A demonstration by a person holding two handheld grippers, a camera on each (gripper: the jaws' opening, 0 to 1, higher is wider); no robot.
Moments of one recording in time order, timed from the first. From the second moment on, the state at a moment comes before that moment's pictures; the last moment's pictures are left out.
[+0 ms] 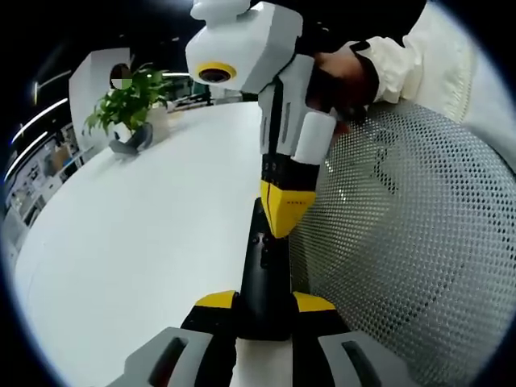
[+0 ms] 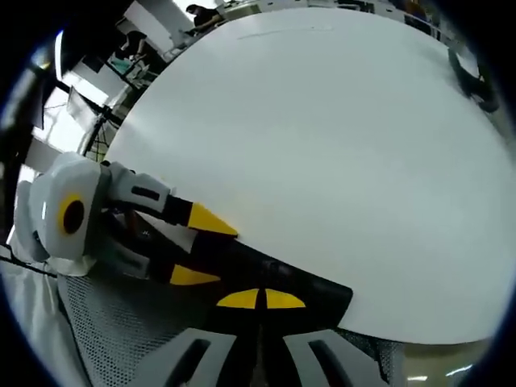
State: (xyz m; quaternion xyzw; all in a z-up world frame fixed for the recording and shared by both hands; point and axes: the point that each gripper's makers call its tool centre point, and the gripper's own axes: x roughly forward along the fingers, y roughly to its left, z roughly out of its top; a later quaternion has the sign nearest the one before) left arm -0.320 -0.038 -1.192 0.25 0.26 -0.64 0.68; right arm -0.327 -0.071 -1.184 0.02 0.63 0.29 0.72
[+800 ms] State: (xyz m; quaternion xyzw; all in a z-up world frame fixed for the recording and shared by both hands) left arm -0.320 -0.038 -1.192 0.25 0.26 -0.64 0.68; right arm -0.328 -0.070 -1.188 -0.02 0.62 0.30 0.72
